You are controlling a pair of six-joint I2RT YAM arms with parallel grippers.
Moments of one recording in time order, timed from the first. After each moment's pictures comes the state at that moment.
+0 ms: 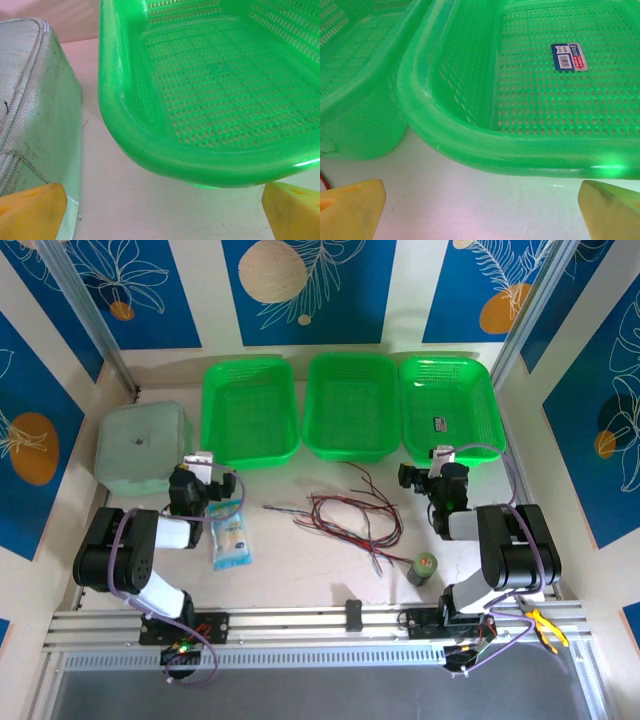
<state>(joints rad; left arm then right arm) -0.07 1.56 0.36 0.85 -0.01 0.08 0.02 1.52 0.39 0.72 -0.05 0.10</state>
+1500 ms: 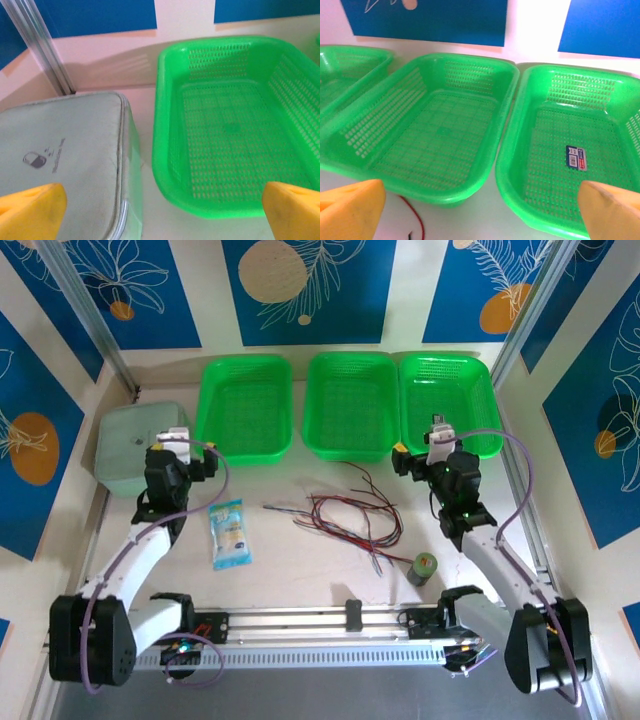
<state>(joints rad) -0.08 1.04 0.57 0.17 -0.16 0.03 0.18 0.97 0.53 0.21 -0.02 -0.03</state>
